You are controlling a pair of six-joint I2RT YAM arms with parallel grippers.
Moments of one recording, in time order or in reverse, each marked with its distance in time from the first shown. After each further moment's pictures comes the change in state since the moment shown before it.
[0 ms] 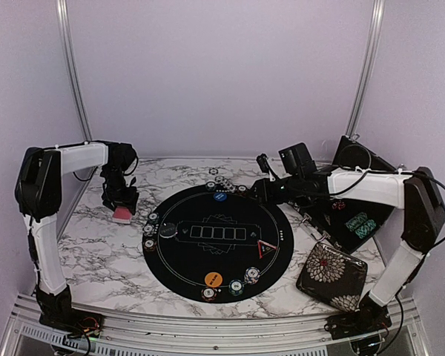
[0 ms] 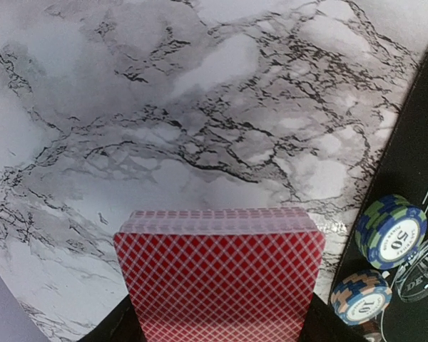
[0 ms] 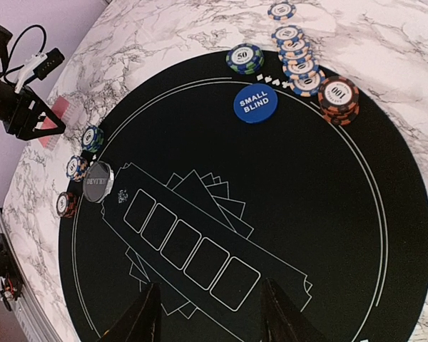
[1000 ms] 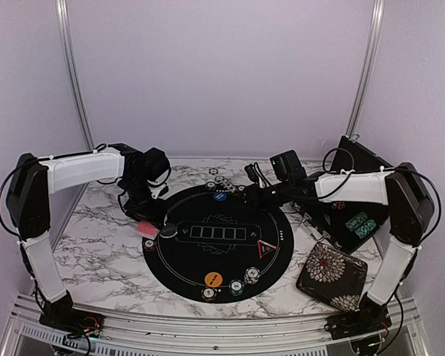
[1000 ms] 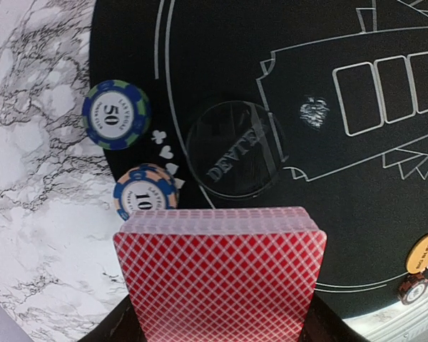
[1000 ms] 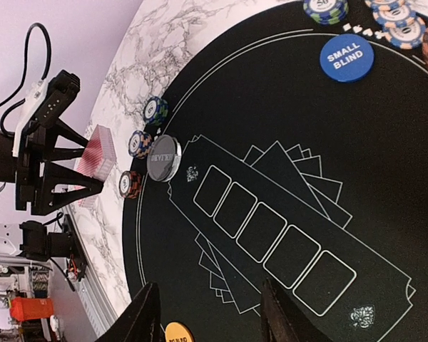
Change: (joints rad) left arm -0.347 -0.189 -0.112 -0.024 0.045 -0.094; right arm 0.019 0.107 0.001 0.112 -0.260 0.161
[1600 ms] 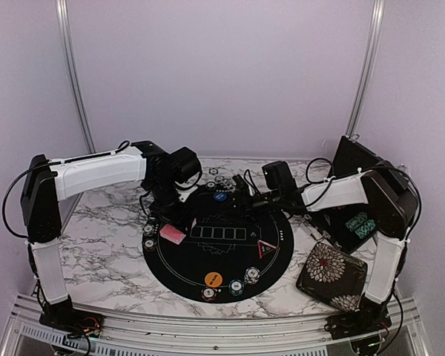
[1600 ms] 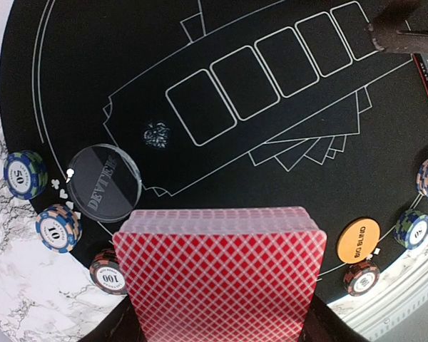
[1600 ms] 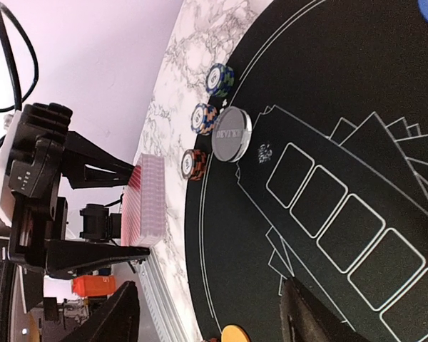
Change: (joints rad) left arm -0.209 0.079 0.190 -0.055 0.030 -0.004; right arm 0.025 0.135 -0.033 0.283 -0.257 0.214
